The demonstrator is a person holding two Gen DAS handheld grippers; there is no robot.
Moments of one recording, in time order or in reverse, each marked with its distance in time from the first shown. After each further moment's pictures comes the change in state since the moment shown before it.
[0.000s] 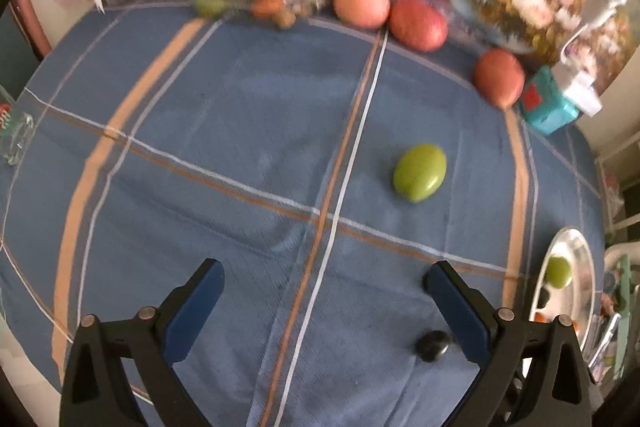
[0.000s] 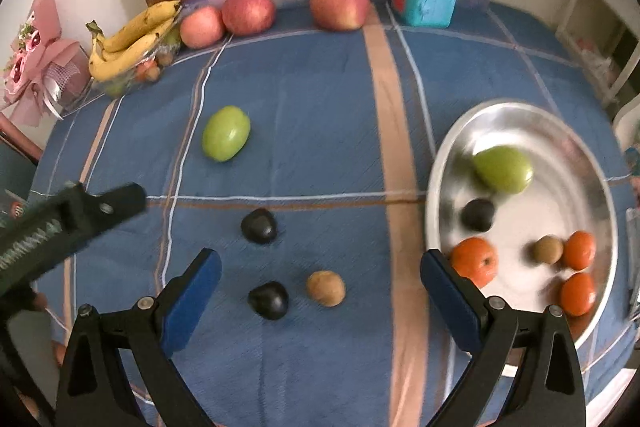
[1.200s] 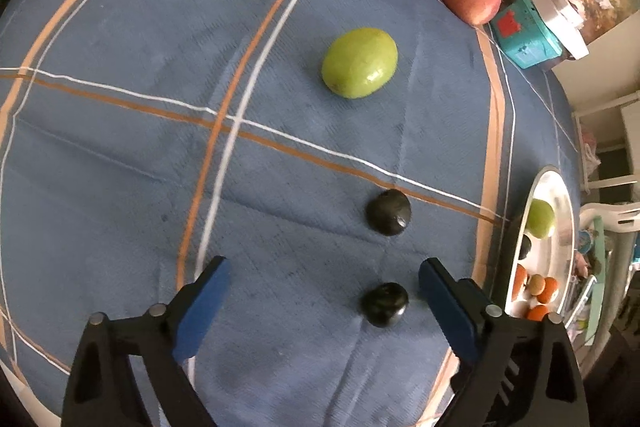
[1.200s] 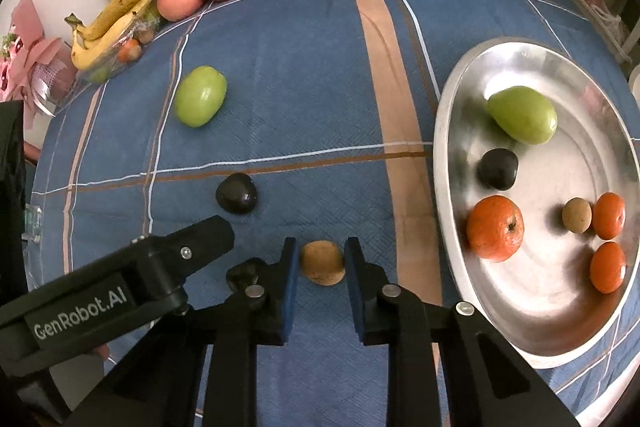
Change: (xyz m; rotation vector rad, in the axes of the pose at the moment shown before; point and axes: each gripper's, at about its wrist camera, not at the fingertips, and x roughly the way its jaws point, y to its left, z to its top) left arm 0.042 -0.048 -0.037 0.019 0.225 -0.169; right arm 0.028 -0.009 -0.008 0.058 0.114 0.026
